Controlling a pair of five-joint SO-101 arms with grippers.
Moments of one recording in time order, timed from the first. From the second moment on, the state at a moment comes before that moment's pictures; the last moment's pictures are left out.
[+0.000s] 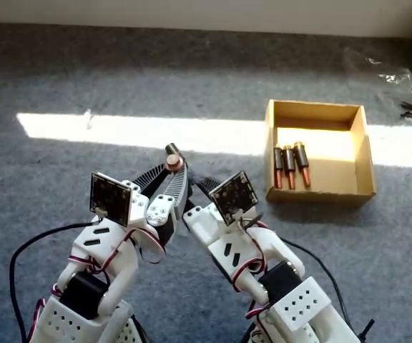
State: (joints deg) left arm 18.6 -90.2 79.9 32.8 14.5; right arm -38.4 -74.4 79.5 15.0 4.5
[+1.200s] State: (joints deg) left arm 15.2 -90.2 81.8 33.3 13.0; right arm -39.7 -74.1 79.5 15.0 7.3
